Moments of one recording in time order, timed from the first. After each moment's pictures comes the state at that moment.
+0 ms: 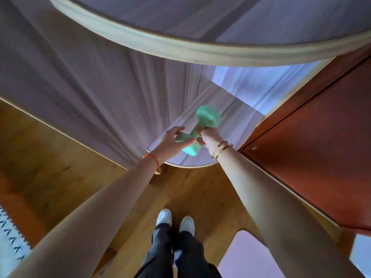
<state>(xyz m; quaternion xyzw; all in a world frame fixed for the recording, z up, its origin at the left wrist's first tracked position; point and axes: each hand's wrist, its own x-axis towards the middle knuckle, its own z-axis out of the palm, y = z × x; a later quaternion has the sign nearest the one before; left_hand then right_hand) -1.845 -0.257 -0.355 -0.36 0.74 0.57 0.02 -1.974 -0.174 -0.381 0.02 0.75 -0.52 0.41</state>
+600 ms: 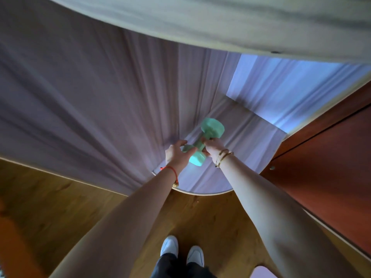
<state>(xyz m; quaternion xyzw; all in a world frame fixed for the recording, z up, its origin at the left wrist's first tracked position) -1.887 -0.302 -0.433 -0.48 0.72 0.51 -0.05 -2.009 -0.242 -0.453 0.03 0.76 -0.51 0.40</state>
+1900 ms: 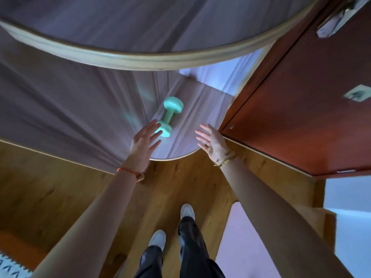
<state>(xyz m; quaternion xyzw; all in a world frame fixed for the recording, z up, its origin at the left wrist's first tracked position) -1.808 -0.263 -0.326 -0.33 0.51 0.79 -0.08 -1.942 -0.082 -0.336 0.13 0.63 -0.65 0.41</state>
